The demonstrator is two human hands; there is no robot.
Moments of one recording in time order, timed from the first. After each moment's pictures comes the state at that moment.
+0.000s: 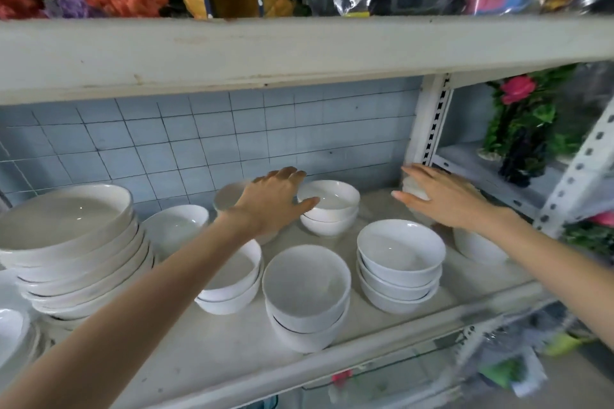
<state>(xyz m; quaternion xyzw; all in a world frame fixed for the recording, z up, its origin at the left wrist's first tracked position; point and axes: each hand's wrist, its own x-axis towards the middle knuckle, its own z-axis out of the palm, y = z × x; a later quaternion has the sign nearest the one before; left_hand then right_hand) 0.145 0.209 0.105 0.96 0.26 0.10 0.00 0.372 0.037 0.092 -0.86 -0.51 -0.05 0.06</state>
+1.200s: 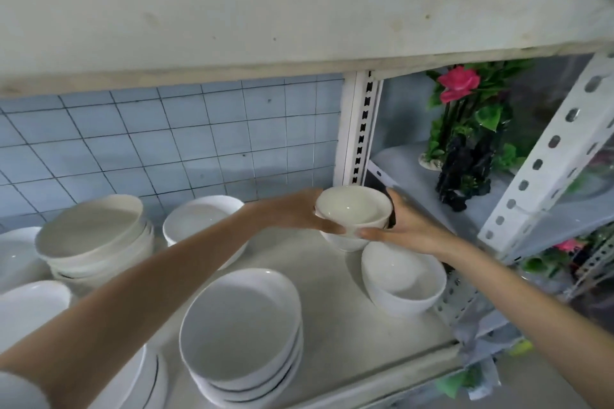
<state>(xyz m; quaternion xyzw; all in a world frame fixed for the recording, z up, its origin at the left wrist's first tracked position) 0.395 0.171 0.060 0.90 0.15 -0.05 0.41 0.556 0.010 0.024 -0.79 -0.50 0.17 0.31</state>
